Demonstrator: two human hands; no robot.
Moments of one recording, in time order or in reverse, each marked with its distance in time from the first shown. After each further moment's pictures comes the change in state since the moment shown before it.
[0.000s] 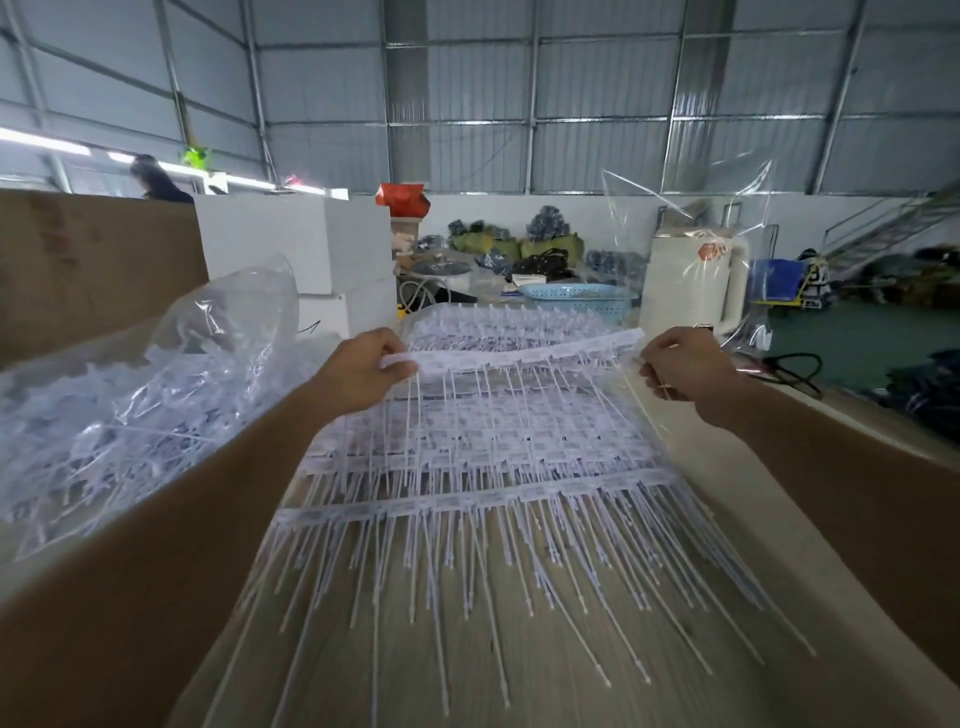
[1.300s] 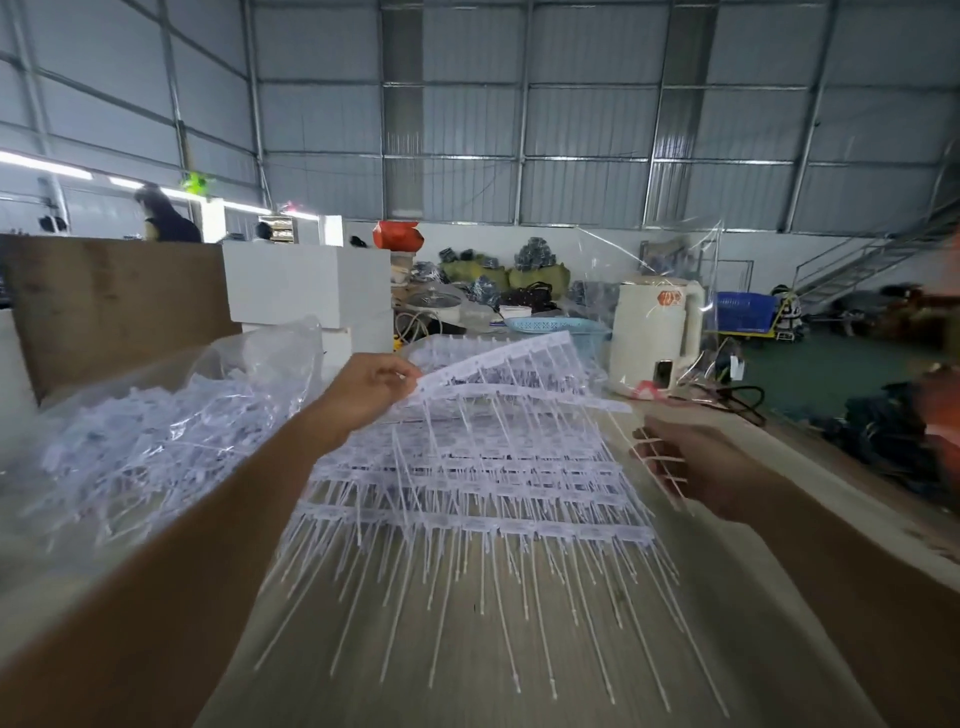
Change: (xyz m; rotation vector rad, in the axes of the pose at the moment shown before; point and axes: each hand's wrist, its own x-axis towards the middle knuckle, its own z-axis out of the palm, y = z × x) left_hand -0.057 0.068 -0.043 -0.469 -0.008 -0.127; right_hand -0.095 0.018 -0.063 0.345 -0.256 0.289
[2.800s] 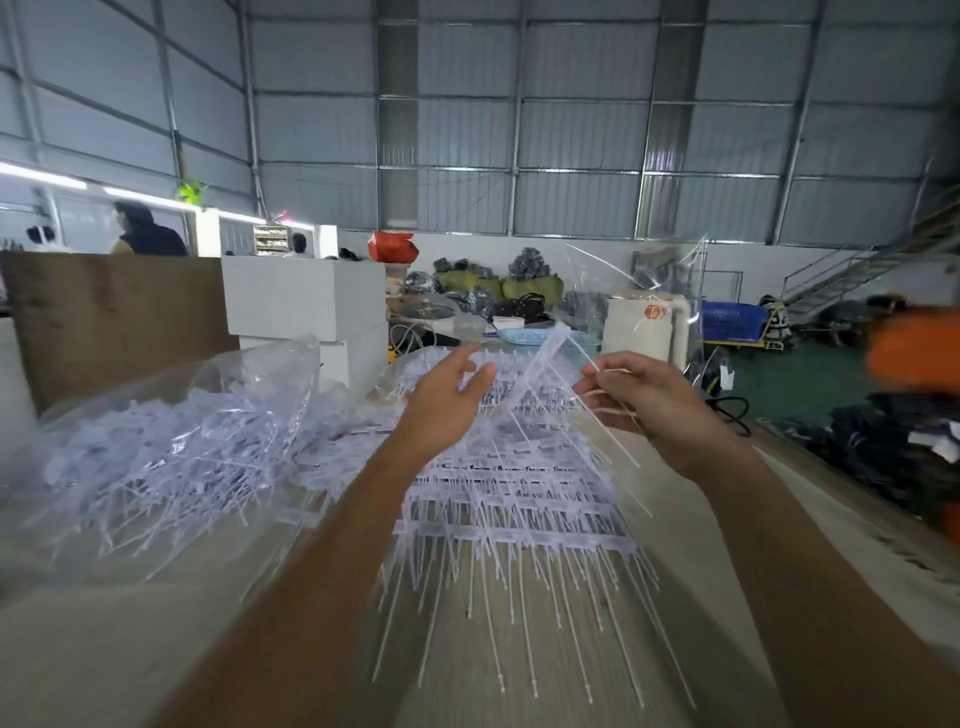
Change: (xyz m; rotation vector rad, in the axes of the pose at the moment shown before) left_hand -0.021 0.055 0.074 0.078 0.025 0.163; right_hand -0.052 -0.067 0.047 -0.067 -0.146 -0.448
